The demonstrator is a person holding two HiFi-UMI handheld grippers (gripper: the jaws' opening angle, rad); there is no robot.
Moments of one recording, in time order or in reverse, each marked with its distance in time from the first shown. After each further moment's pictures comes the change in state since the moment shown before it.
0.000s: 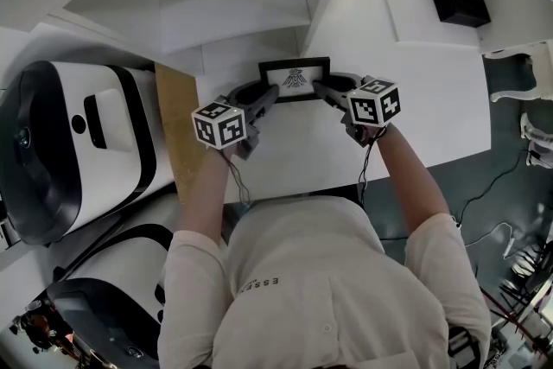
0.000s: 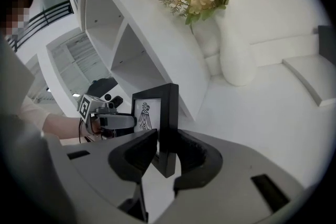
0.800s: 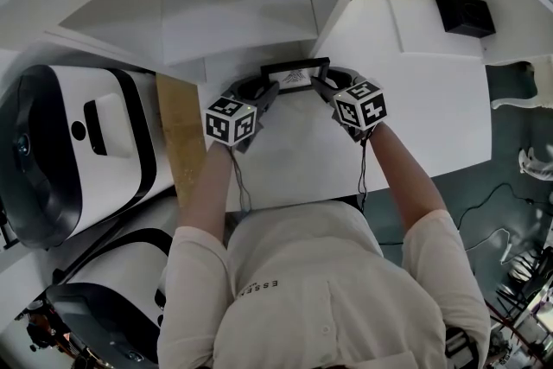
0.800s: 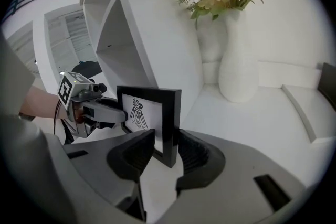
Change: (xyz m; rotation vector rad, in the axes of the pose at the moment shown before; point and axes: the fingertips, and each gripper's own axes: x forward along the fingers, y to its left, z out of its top) left arm 0.020 0.037 0.009 0.204 0.099 0.139; right arm 0.032 -0.037 0.013 -0.173 0.022 -0.185
